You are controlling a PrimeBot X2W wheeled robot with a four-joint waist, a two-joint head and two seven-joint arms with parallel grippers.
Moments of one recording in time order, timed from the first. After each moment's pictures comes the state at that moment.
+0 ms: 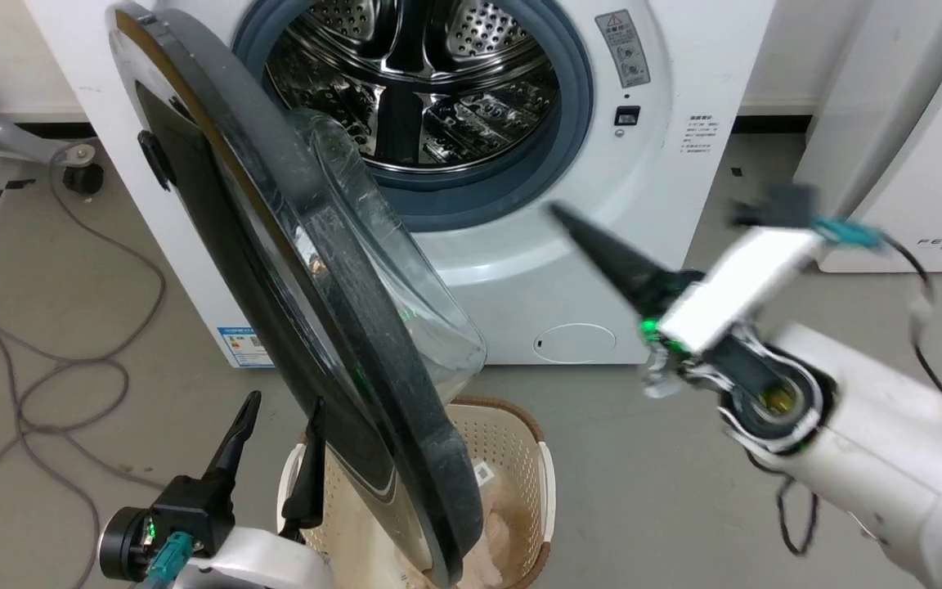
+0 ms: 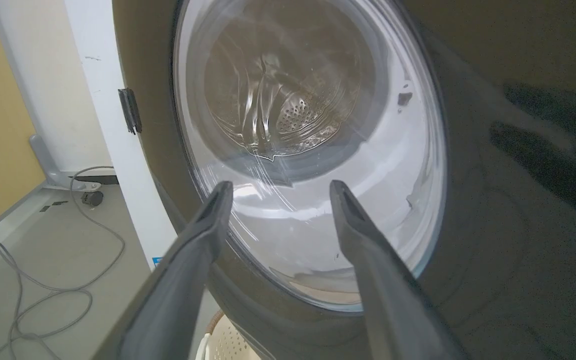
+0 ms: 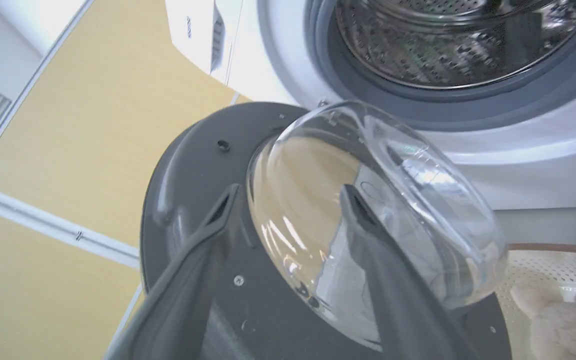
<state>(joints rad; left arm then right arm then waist) -0.04 0.06 -0.02 0.14 -0.10 -0.12 -0.26 -0.97 -0.45 1.17 0.29 2.09 0.13 -0.14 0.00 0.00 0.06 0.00</state>
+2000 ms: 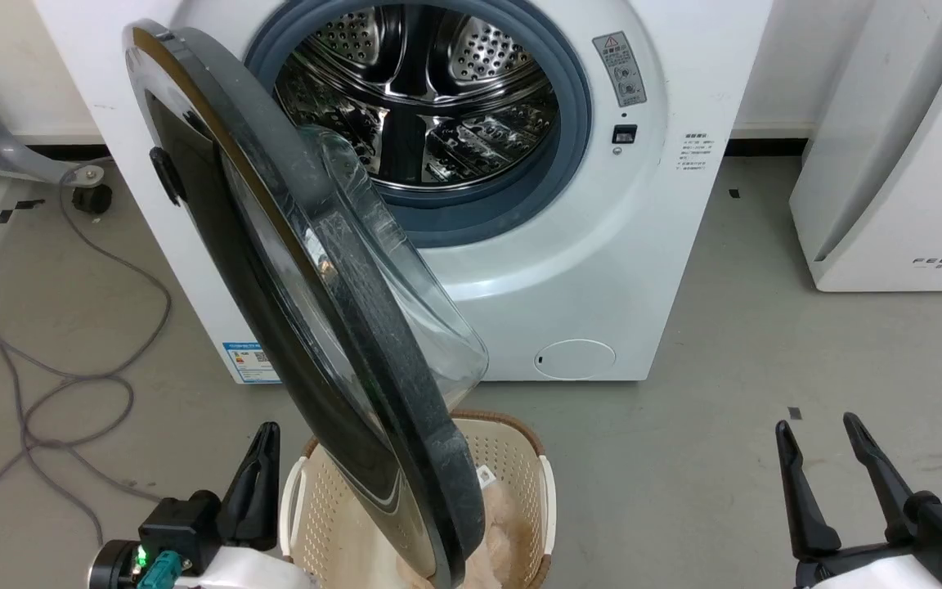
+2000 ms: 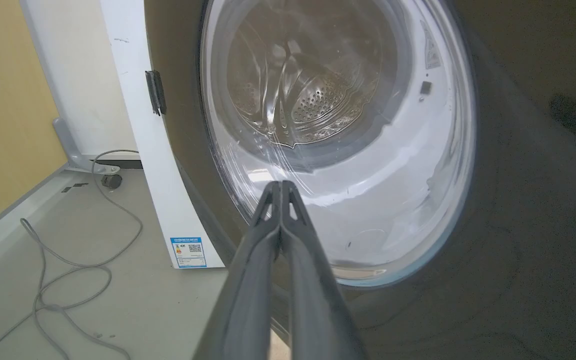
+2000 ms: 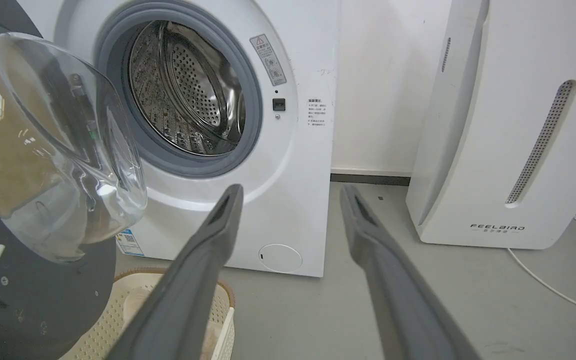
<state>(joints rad) 0.00 0.06 0.02 0.18 -0.10 -0.12 -0.26 0.12 -0.05 -0.06 -0.11 0.09 0.13 -0.11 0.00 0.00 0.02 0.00</state>
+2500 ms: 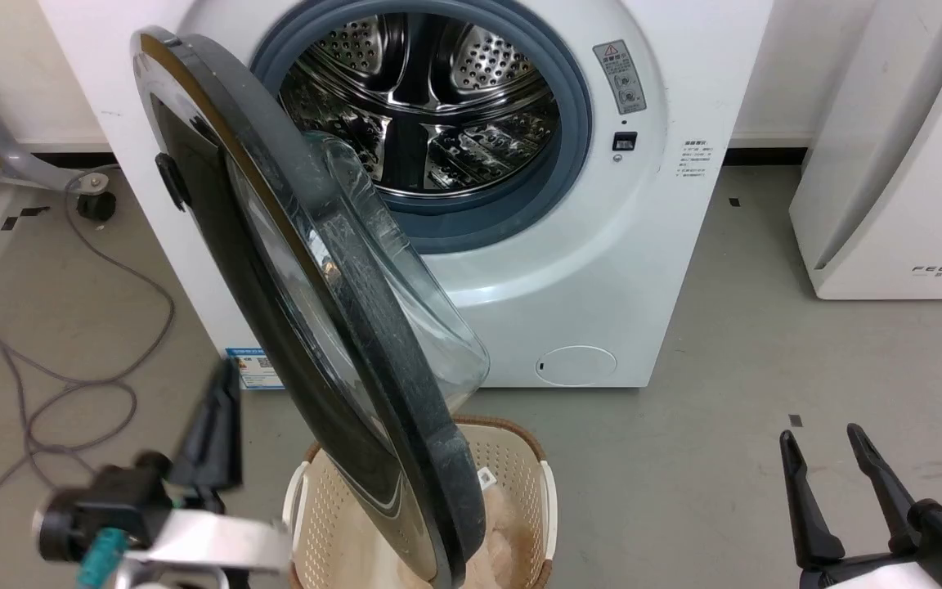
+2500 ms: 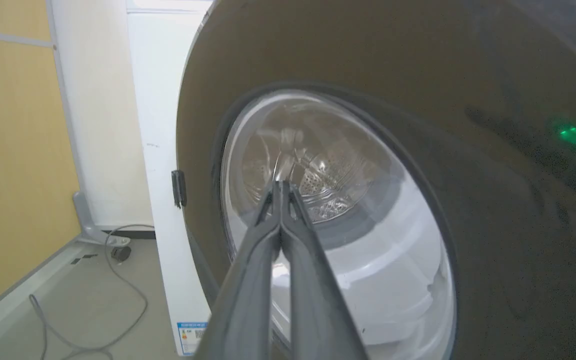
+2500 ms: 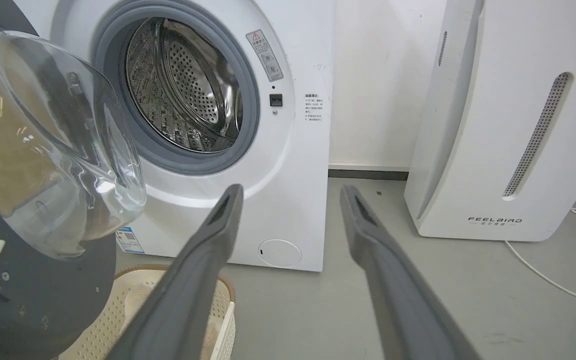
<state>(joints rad) -0.03 0.08 0.04 0.03 -0.13 -0.11 -0.26 0.14 -0.05 -0.06 -0.11 0.10 0.13 -0.10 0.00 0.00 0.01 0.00</state>
